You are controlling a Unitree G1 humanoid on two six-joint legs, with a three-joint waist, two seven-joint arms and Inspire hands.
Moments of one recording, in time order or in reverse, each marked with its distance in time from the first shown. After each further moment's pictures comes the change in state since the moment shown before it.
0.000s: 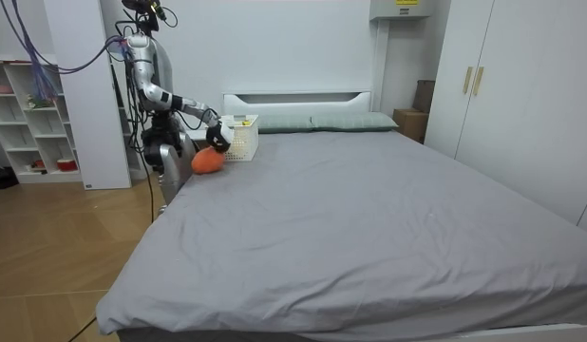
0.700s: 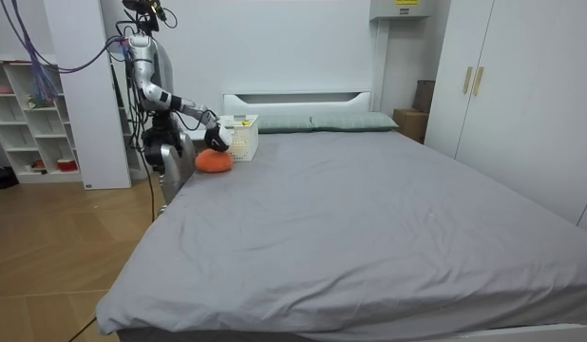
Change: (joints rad) left arm 0.052 0.010 0.005 -0.018 0.000 0.004 0.012; right arm 0.055 0.002 -0.009 0.005 -0.037 -0.001 -0.016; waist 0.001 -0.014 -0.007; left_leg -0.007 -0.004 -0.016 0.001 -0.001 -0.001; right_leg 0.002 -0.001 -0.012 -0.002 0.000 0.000
